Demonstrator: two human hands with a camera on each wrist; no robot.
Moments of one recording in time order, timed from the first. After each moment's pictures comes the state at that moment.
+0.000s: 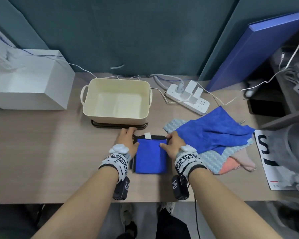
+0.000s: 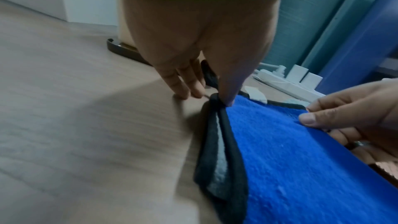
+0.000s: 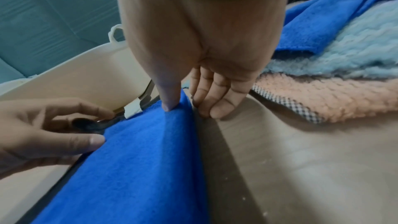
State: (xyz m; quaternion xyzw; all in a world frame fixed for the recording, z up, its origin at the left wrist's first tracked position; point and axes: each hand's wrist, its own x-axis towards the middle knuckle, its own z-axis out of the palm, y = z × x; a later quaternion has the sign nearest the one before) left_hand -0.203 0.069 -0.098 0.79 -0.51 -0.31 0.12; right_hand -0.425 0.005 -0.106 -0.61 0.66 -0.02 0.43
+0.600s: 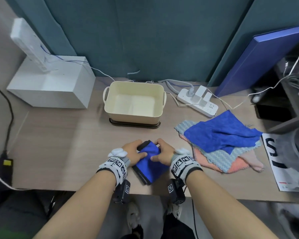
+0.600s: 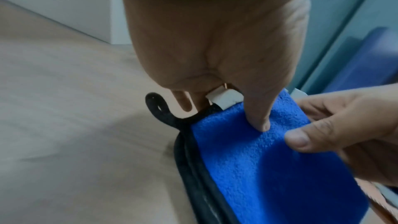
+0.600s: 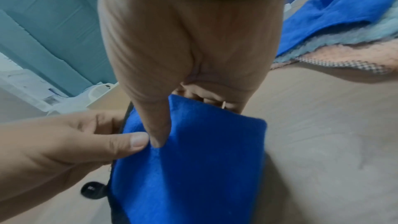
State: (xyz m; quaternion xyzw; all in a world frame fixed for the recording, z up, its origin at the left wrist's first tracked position) left_hand -0.175 0.128 -0.073 0.75 -0.53 -0.39 0.08; right_hand -0.363 0.062 -0.076 -0.66 0.52 0.05 0.54
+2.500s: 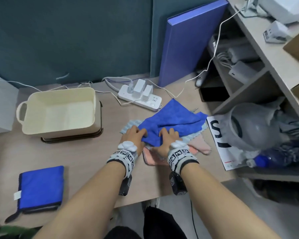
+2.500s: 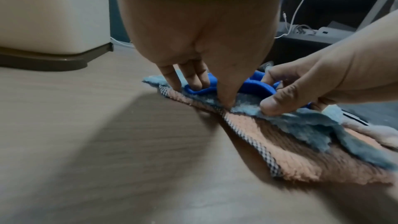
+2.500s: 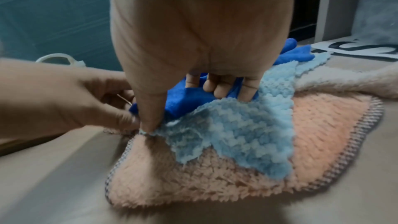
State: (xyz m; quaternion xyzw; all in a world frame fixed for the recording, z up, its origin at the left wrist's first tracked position) left_hand -0.384 -0.007 -0.089 0.66 -0.71 -0.25 0.01; right_hand -0.566 -0.016 -0.068 -0.68 0.67 0.11 0.27
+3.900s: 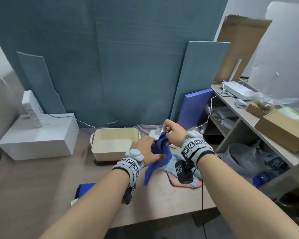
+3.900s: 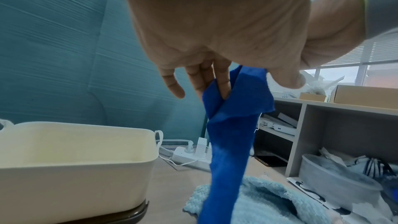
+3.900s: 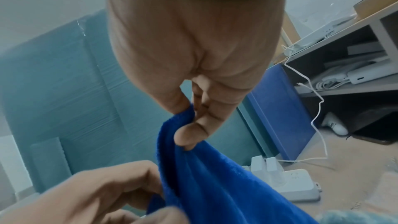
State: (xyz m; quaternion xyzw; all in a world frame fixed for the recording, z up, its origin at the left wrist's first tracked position) left_hand -0.269 0.090 0.129 0.64 -0.73 -0.16 0.17; right_hand -0.433 0.032 0.186 -0.72 0.59 -0.20 0.31
